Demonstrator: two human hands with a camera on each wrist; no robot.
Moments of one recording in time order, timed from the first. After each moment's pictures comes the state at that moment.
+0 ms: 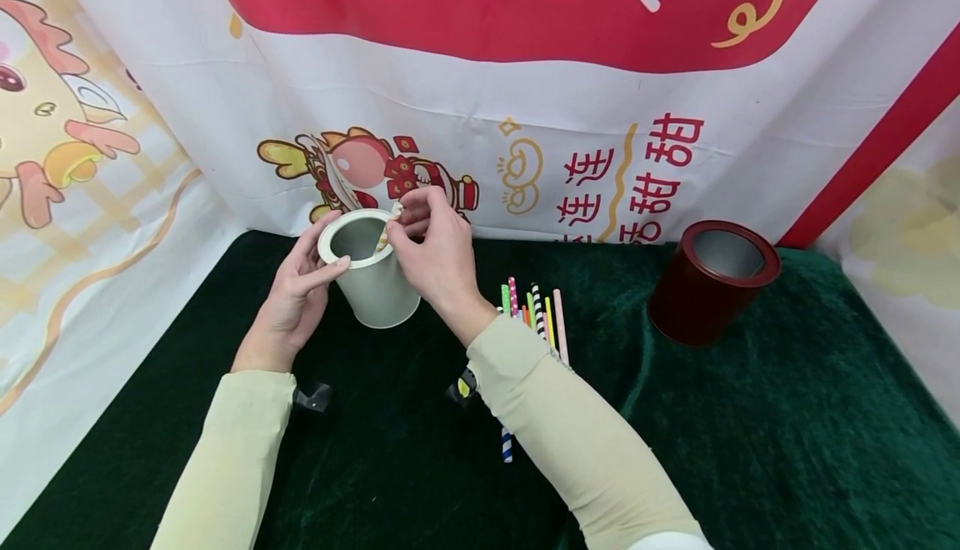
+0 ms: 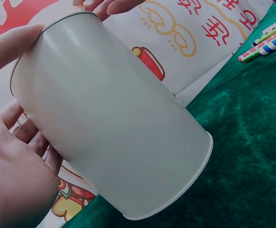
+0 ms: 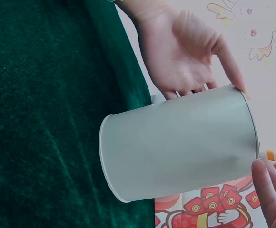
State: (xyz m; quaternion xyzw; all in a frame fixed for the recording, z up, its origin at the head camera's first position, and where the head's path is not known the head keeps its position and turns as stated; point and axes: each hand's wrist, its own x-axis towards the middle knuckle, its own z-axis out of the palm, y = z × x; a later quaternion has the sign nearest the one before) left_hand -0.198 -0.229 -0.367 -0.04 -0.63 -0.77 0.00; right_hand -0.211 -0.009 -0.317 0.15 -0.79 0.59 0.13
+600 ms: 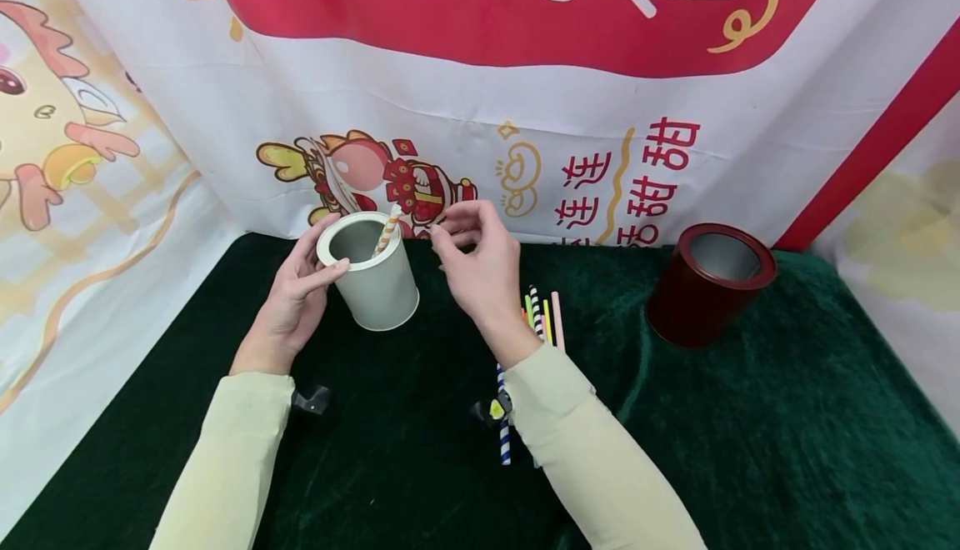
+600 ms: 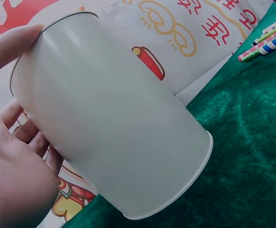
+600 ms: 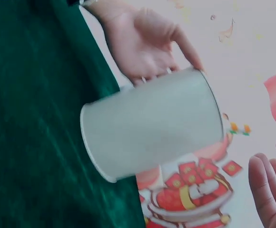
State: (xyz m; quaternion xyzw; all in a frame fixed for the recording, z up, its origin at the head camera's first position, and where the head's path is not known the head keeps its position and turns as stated) left_hand -0.198 -0.229 -0.367 -0.04 -0.63 -0.77 0.00; right_hand -0.193 0.033 -0.319 0.10 -0.71 0.68 0.13
